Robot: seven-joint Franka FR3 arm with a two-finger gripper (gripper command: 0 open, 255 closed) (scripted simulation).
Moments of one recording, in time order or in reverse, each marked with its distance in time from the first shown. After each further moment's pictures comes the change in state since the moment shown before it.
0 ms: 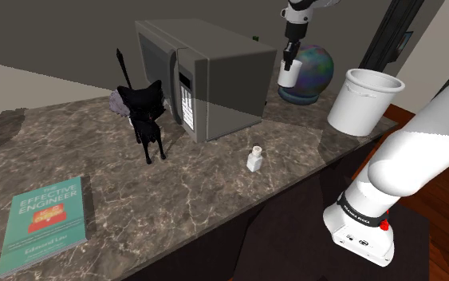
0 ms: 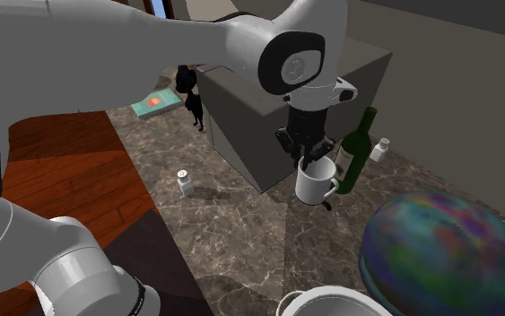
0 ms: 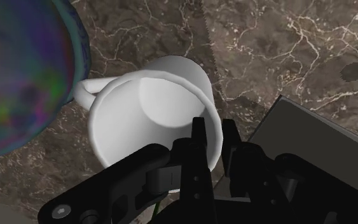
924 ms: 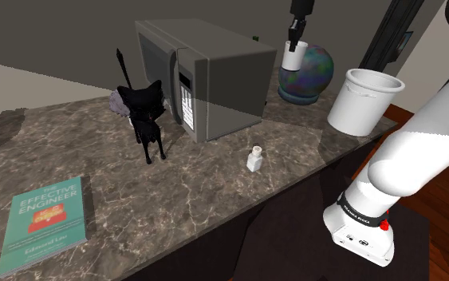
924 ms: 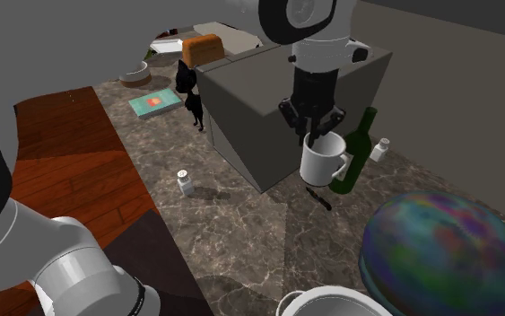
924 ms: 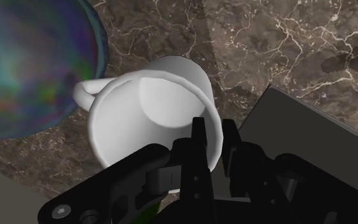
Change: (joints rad) arm 0.003 0.024 0.003 0.216 0.010 -0.192 -0.021
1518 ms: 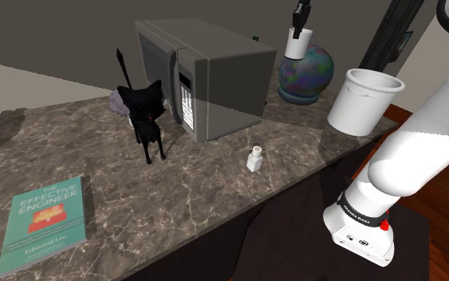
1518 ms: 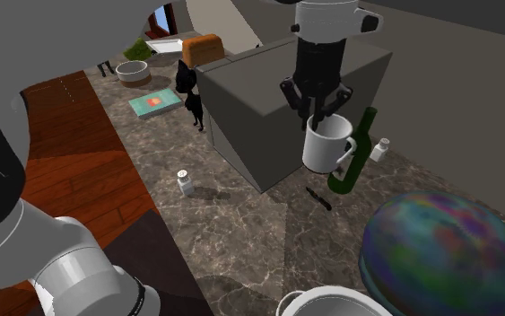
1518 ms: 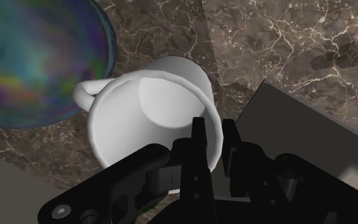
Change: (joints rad) arm 0.000 0.033 -0.002 0.158 0.008 -0.125 -0.017
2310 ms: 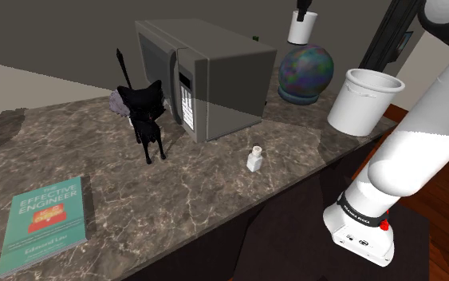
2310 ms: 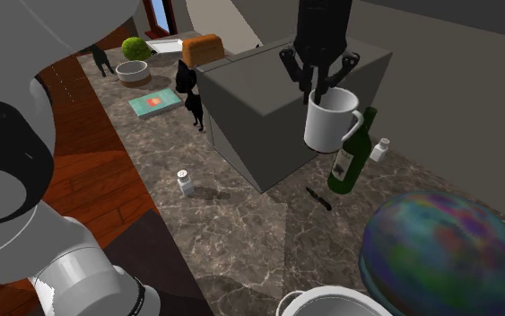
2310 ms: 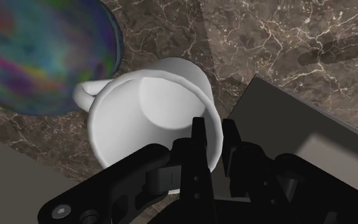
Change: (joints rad) arm 0.001 0.073 -0.002 0.240 0.017 -0.170 -0.018
